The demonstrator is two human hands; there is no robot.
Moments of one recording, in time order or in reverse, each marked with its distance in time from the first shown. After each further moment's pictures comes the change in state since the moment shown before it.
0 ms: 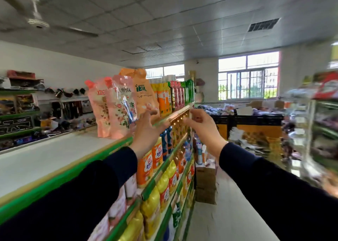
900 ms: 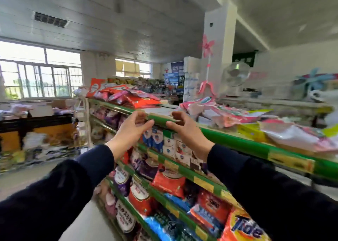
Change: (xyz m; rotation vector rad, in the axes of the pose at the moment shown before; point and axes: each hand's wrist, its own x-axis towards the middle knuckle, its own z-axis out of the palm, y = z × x) left_hand -0.316 0.494 0.340 -0.820 -0.915 0.338; right_hand -0.442 -0.217 -0.529 -0.761 0.727 0.319
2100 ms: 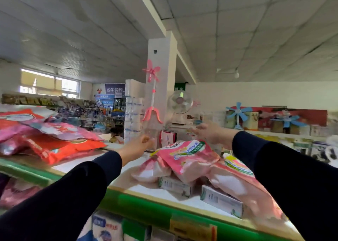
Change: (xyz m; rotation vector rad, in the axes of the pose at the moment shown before) left_hand 0.404 -0.101 0.181 0.057 -0.541 0.118; right_hand 0.318 0.104 -0.154 -0.719 0.182 0.445
